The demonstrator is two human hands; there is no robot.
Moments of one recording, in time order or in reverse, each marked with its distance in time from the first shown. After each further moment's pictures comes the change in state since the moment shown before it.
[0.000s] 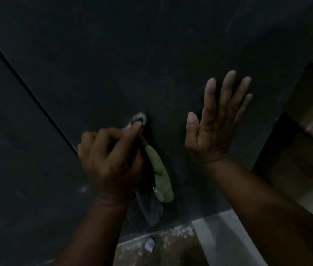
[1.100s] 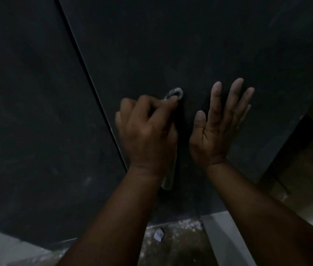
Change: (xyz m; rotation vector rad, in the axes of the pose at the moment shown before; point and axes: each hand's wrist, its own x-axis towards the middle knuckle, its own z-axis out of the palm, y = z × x) left_hand 0.028 0.012 -0.008 -0.060 -0.042 -0.124; right_hand -0.025 -0.060 0.004 0.107 -0.044 0.137
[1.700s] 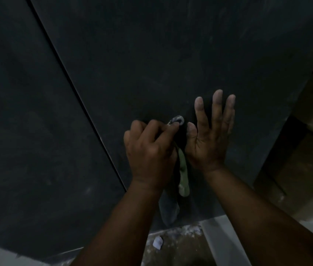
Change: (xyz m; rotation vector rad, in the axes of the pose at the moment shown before) left_hand -0.027 0.011 0.015 0.051 -0.151 0.076; right_hand -0.005 0.027 -0.005 -0.044 -0.038 -0.119
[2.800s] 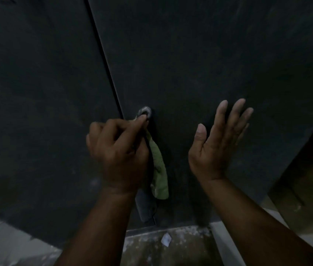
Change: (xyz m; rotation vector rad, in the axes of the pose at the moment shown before) left_hand -0.006 -0.079 -0.058 0.016 0.208 -0.081; right_hand -0.012 -0.063 0.008 0.068 0.050 0.207
